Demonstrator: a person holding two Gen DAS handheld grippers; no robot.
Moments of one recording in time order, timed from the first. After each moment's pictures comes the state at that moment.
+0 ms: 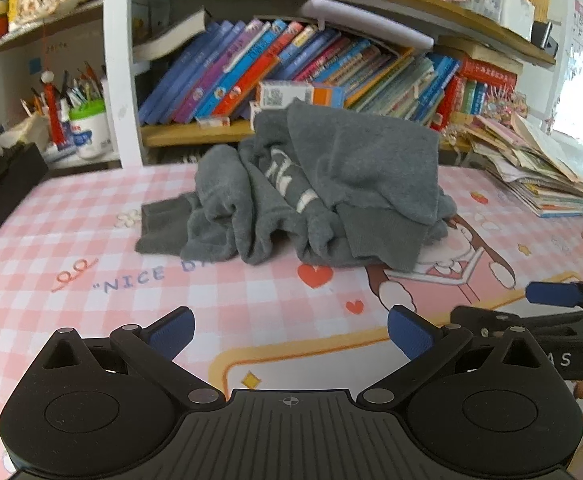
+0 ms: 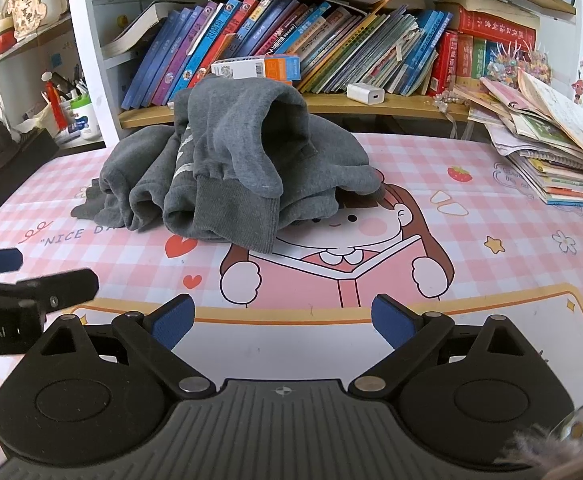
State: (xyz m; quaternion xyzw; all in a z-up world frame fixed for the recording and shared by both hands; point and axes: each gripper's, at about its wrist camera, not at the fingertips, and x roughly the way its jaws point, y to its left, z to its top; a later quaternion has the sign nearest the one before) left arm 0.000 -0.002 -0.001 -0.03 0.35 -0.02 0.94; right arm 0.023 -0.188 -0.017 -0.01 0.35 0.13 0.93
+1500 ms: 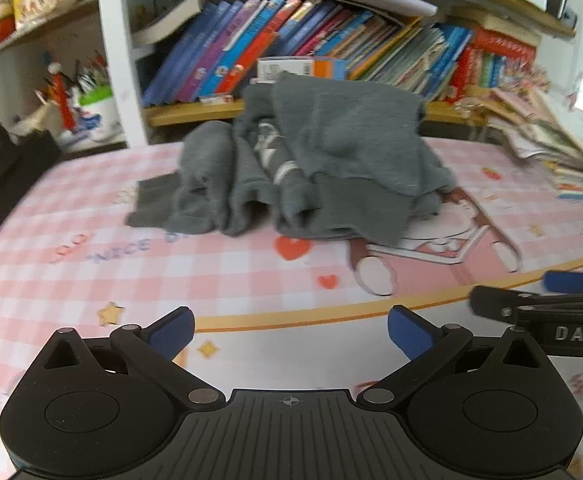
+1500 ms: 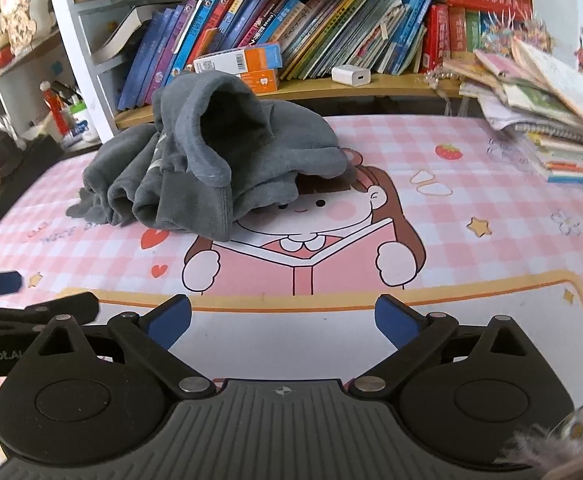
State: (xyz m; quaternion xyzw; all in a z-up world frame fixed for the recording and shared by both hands) left arm -0.003 -0.057 -0.004 -0.02 0.38 0.03 0.93; right arm 0.038 -0.251 -0.032 0.03 0.37 0.17 0.91
